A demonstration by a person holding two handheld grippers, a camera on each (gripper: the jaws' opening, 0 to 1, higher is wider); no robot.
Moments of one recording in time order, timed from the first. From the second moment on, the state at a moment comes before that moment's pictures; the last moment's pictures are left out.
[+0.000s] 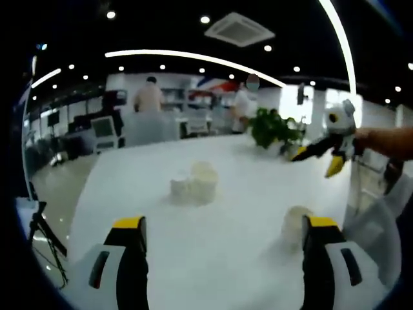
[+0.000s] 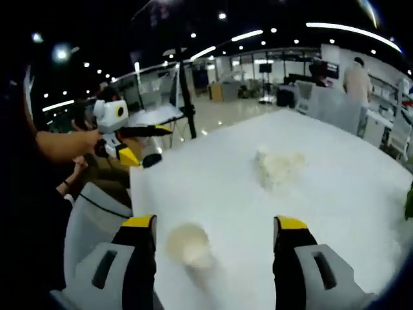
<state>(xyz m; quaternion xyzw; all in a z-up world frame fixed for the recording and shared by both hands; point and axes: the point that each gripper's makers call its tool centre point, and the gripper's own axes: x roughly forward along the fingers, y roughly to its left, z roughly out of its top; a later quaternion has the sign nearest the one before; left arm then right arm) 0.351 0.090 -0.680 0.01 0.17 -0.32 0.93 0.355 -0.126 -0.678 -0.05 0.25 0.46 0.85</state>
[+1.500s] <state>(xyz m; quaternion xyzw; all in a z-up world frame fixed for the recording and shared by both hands) 0.354 0.110 -0.700 0.01 0.15 -0.25 0.96 0.356 -0.212 -0.705 -0.04 0.12 0.31 0.94</state>
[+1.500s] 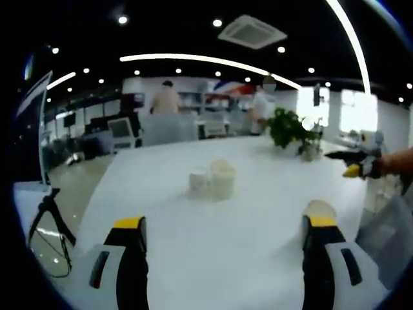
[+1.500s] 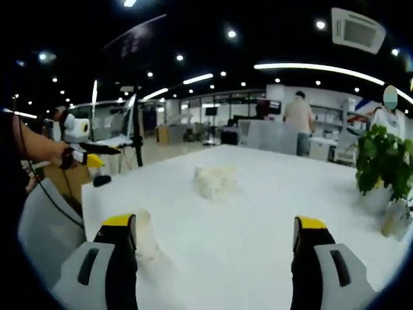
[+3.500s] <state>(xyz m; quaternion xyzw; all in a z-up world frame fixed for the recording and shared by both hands) 0.482 0.028 -0.729 0.02 0.18 -0.32 0.93 0.335 -0.209 -0.753 -0.05 0.18 0.35 0.92</state>
